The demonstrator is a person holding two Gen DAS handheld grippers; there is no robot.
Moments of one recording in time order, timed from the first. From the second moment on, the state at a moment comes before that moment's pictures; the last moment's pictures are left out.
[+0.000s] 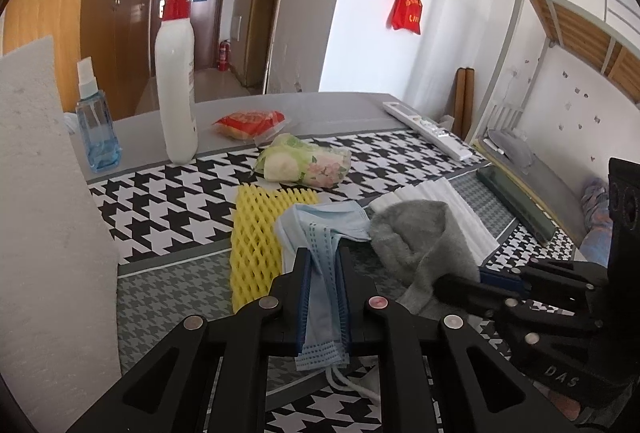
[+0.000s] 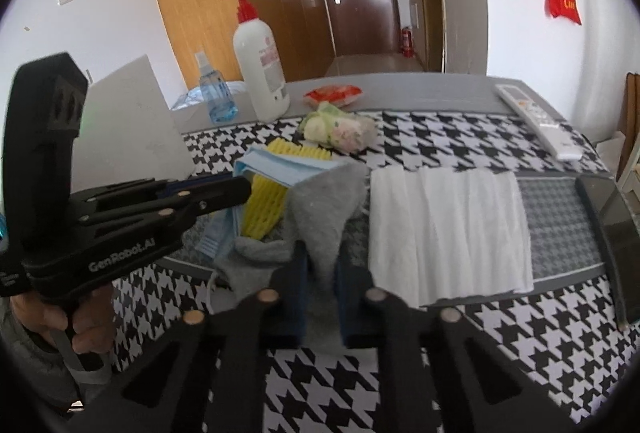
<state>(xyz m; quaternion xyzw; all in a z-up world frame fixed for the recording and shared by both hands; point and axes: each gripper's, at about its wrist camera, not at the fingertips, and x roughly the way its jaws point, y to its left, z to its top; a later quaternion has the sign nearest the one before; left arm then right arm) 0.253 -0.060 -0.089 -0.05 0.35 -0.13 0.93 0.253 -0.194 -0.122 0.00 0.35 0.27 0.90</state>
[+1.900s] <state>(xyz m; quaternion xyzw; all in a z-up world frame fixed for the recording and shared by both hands) 0.278 -0.088 -0.101 0.06 0.39 -0.03 0.92 0.184 -0.250 -0.084 0.06 0.28 0.23 0.93</state>
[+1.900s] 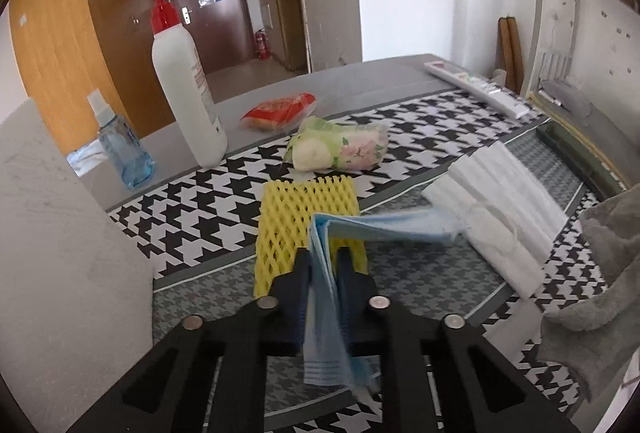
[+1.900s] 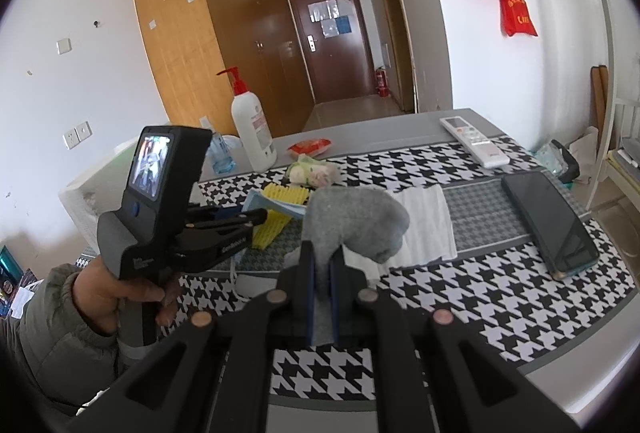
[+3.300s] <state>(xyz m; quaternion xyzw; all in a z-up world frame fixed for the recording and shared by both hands) 0.187 -0.063 0.036 0.01 0.23 -0.05 0.97 0.147 -0.236 -0.033 0.02 0.21 0.24 0.95</state>
